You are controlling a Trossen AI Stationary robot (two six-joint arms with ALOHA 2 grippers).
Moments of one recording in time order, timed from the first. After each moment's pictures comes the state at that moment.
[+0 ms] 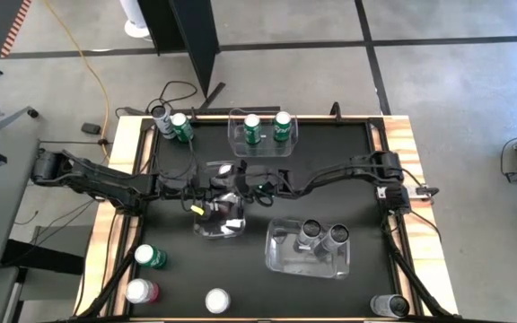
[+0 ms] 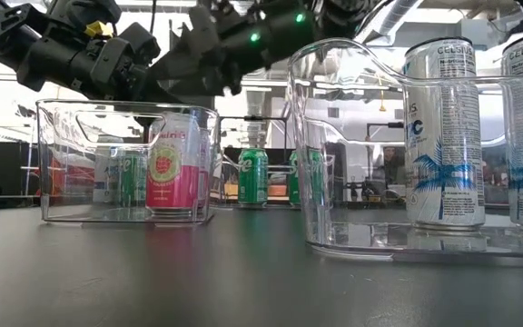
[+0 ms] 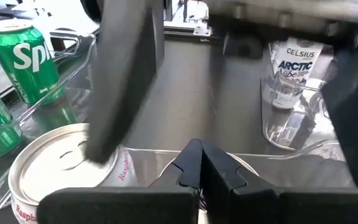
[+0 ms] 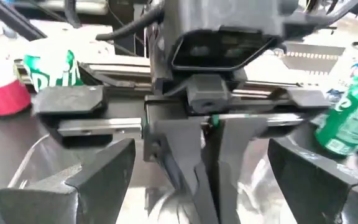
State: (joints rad) left arm 0.02 1.13 0.33 0.54 -0.14 -0.05; right arm 0.02 2.01 1.42 0.30 0.09 -0.08
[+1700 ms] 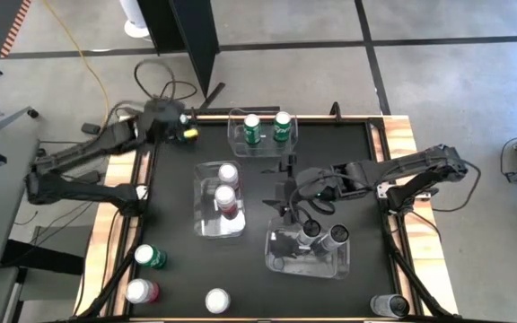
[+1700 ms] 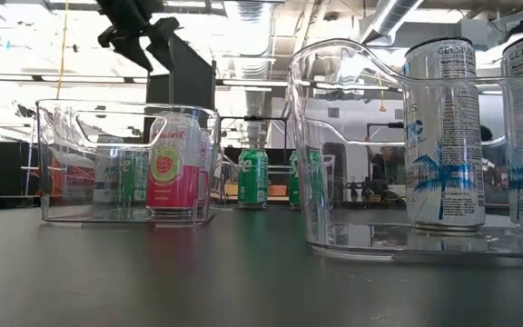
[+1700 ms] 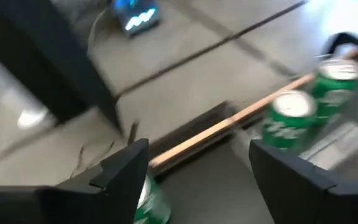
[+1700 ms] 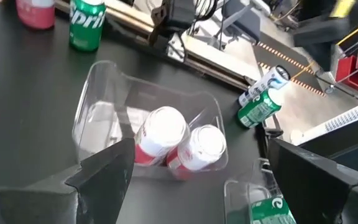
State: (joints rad) left arm 0.47 1.06 1.15 -0.69 -0.65 -0.22; right arm 0.22 1.50 1.42 -0.44 0.40 -0.31
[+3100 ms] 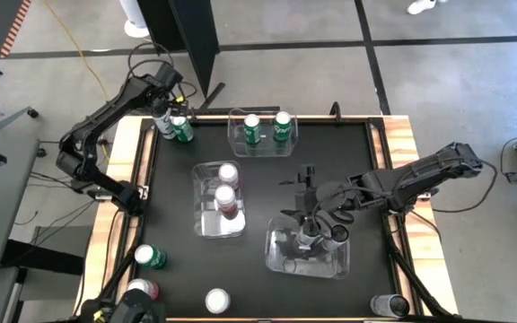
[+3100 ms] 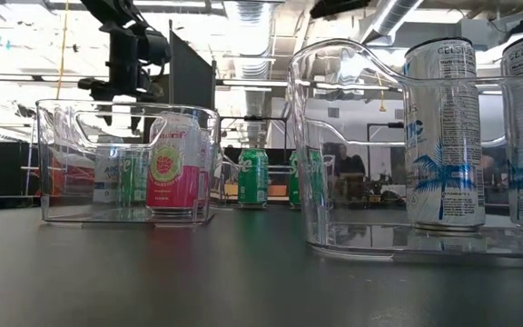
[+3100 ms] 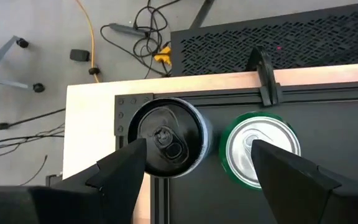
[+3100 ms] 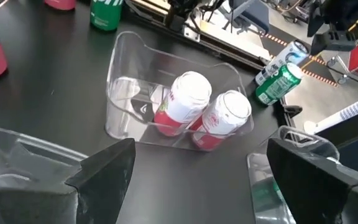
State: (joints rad) left arm 1.01 1.47 1.37 -1.07 -0.45 -0.41; right arm 0.31 1.32 1.12 -0.34 0.45 -0.21
